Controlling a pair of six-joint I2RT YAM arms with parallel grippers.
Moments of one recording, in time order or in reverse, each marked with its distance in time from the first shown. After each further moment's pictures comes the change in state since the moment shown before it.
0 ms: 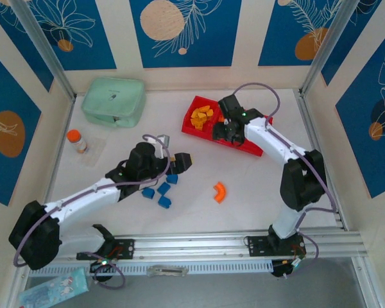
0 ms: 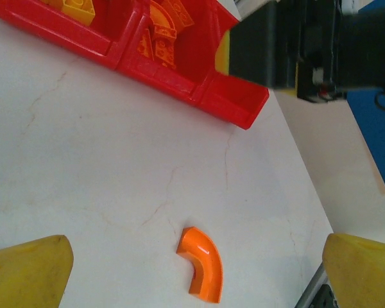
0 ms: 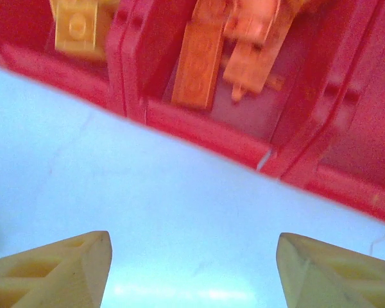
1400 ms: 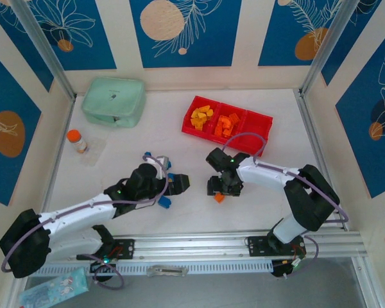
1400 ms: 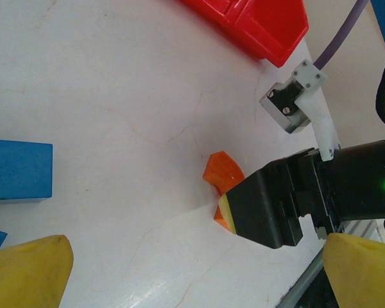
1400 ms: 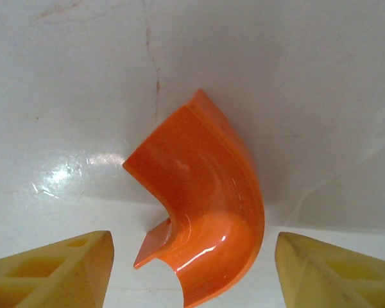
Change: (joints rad) left arm -0.149 -0.095 -0.183 -0.015 -0.104 -0.089; right arm 0.262 -0.162 -0.535 0.057 -0.169 0.271
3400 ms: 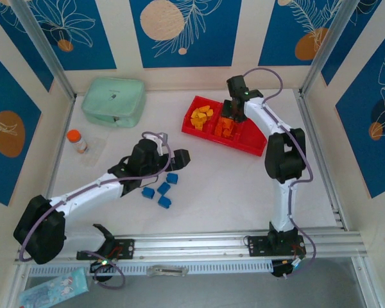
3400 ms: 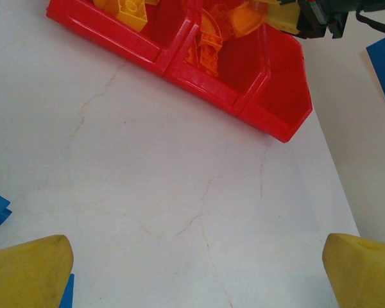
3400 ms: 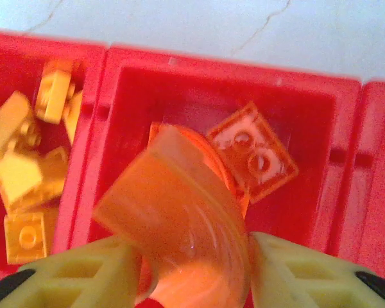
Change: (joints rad) left arm 0.180 0.177 0.239 -0.036 0.040 0.083; right arm -0.450 0.586 1.010 -0.029 0.148 -0.249
